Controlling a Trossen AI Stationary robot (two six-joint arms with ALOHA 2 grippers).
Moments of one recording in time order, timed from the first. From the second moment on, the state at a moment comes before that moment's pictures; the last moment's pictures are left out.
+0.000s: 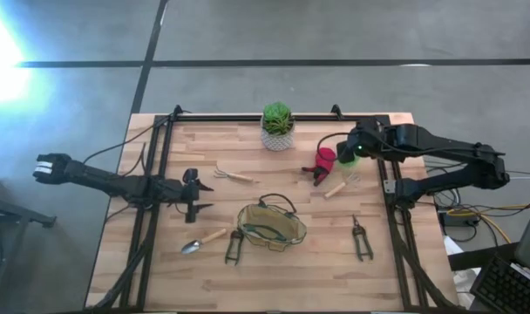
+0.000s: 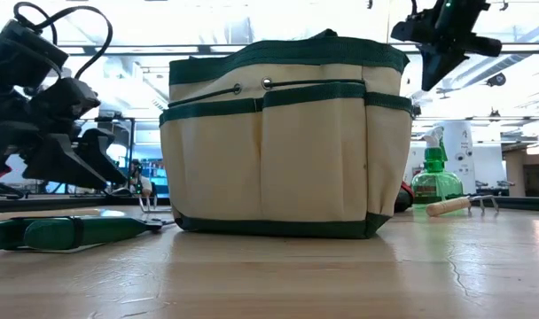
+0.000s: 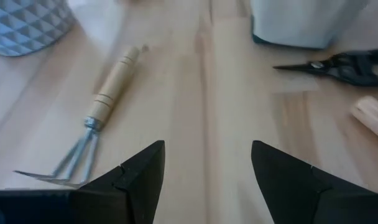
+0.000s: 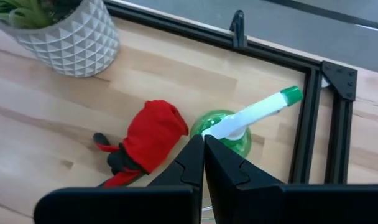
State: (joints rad) left arm -0.11 0.60 0.02 0.05 -0.22 0.05; right arm -0.23 1.08 1.12 -1.22 0.55 0.94
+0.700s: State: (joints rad) left arm -0.11 0.60 0.11 0.06 -0.53 0.05; right arm -0.41 1.15 1.10 -1.22 0.48 1.43
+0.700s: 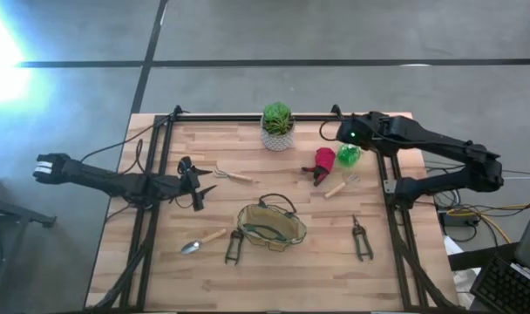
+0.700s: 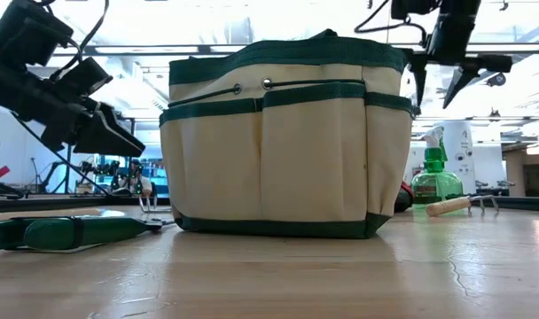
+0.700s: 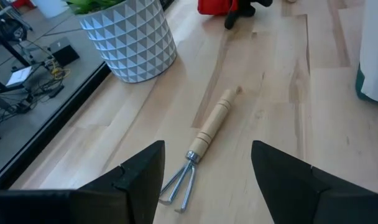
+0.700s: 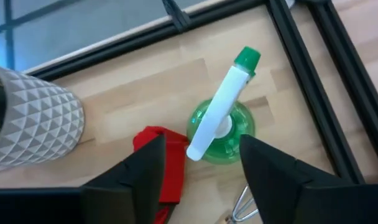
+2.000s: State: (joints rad) left arm -0.11 0.60 0.11 0.06 -0.54 0.05; right arm -0.77 1.28 1.09 -1.15 0.25 1.30
